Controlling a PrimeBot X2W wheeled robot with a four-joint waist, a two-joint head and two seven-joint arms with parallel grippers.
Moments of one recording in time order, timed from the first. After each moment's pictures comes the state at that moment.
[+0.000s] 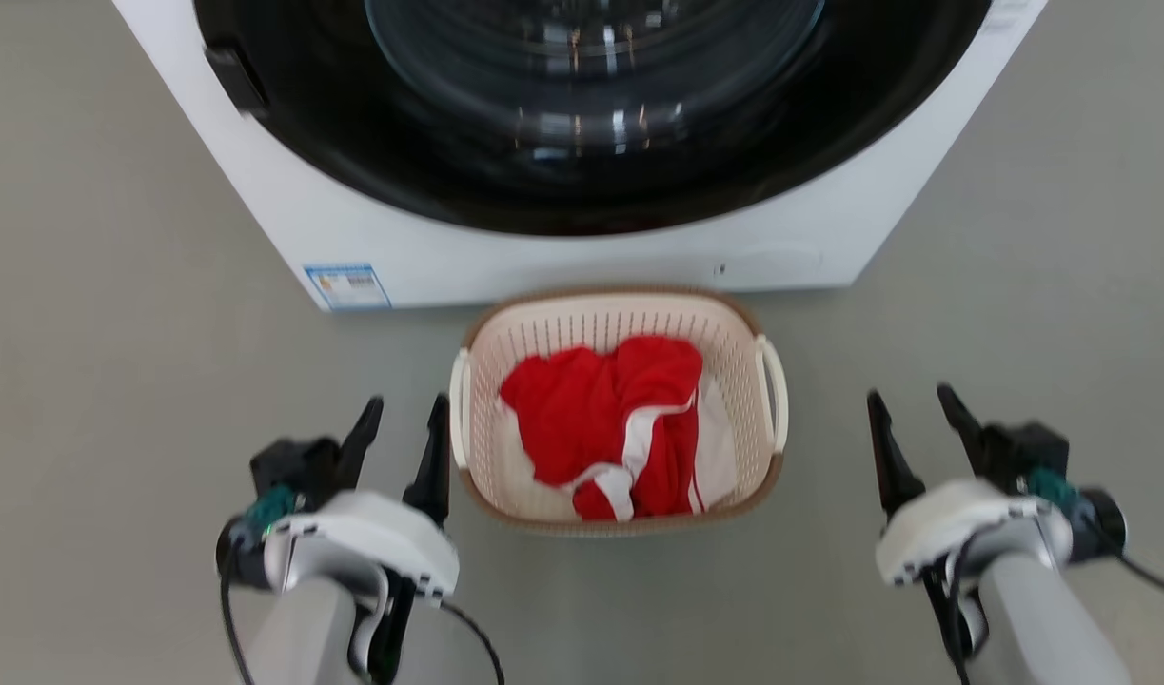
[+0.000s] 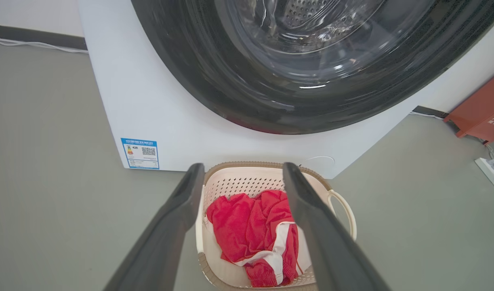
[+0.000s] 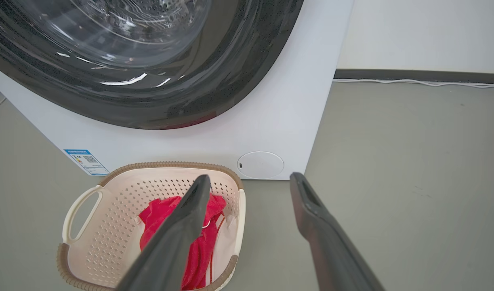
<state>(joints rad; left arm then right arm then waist) -0.31 0.04 -0.17 0.54 -0.36 -0.06 -0.26 -0.35 -0.05 -0.10 0.67 -0.01 0.12 -0.25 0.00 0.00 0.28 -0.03</state>
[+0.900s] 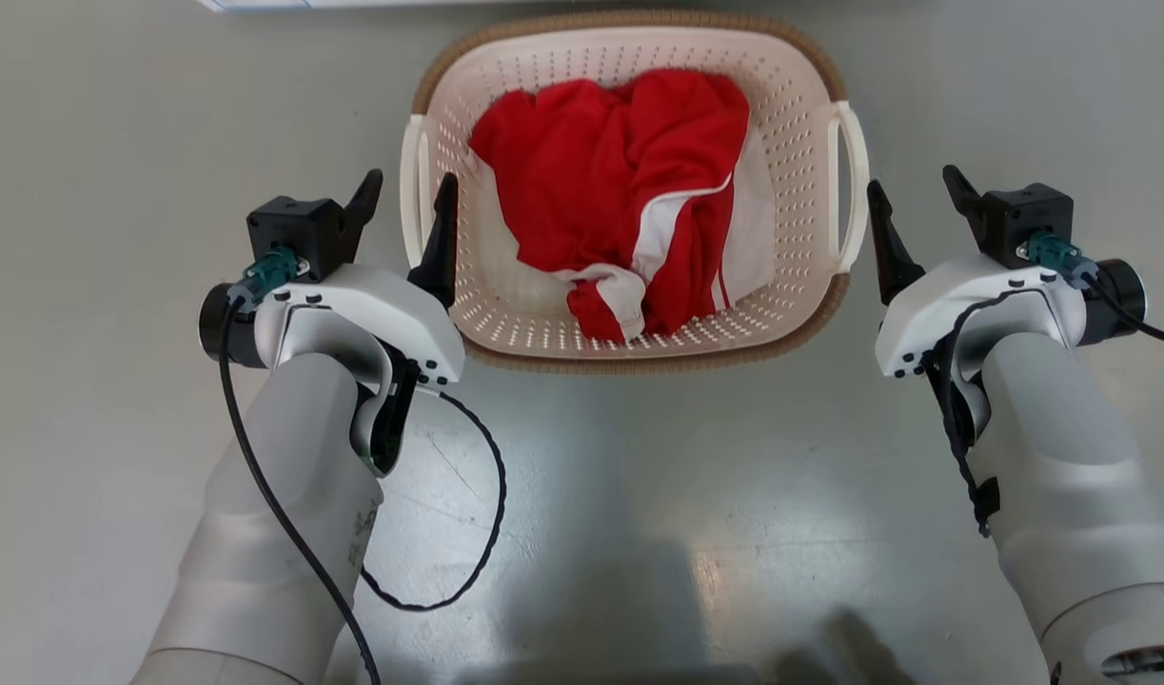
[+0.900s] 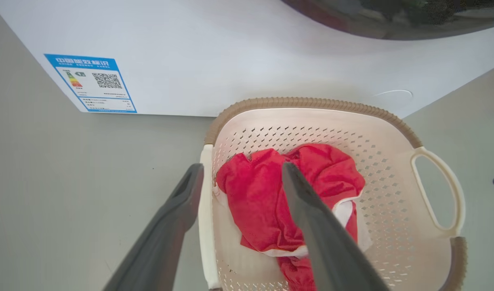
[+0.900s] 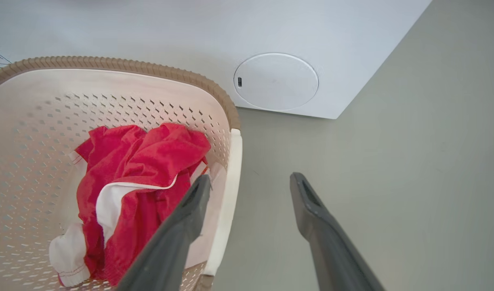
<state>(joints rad) -0.77 0.03 -0.23 0.81 -0.35 -0.06 -0.26 -0.85 -0.07 -0.10 1.02 -0.12 0.12 -0.24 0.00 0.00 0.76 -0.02</state>
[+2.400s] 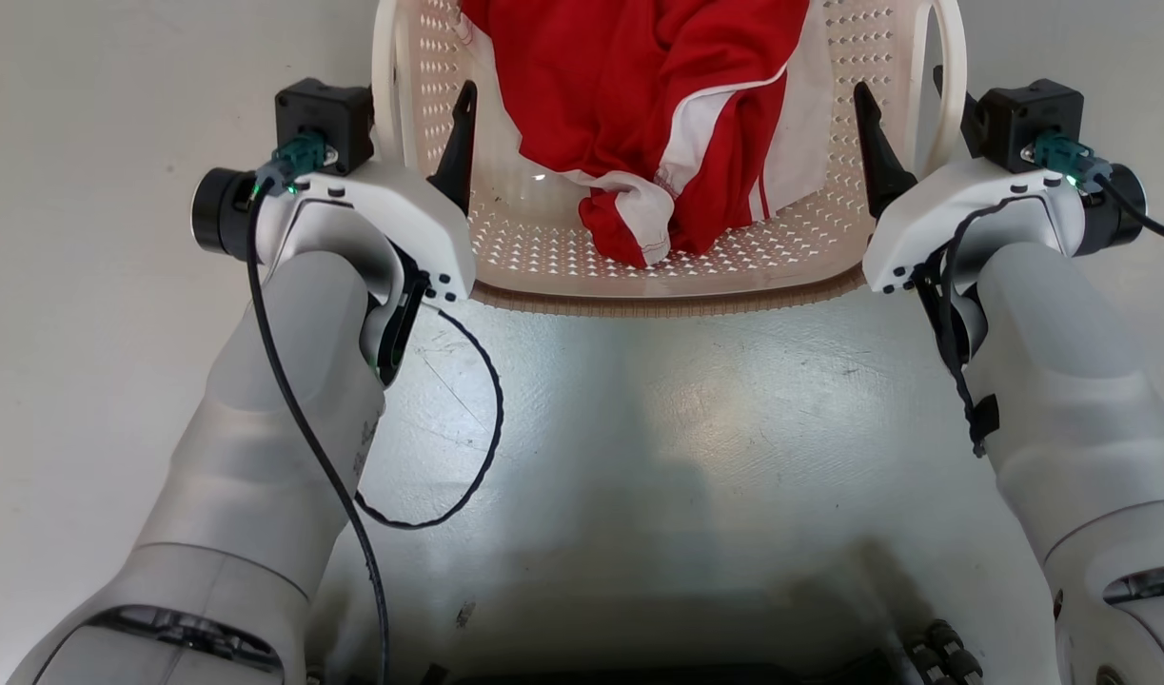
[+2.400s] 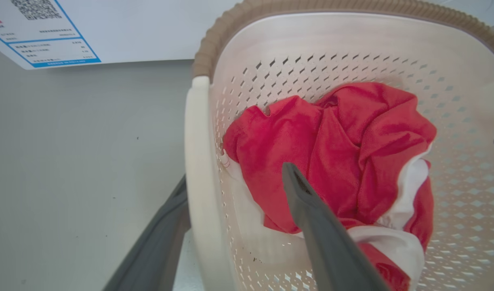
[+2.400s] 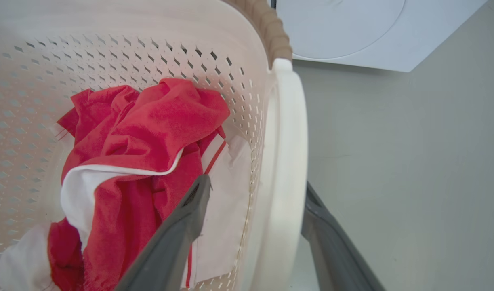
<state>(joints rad) -0.99 0.03 -0.33 0.98 -0.32 -0.05 -0.26 -1.02 -0.07 -0.02 1.11 -0.03 0.12 -0.25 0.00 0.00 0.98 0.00</state>
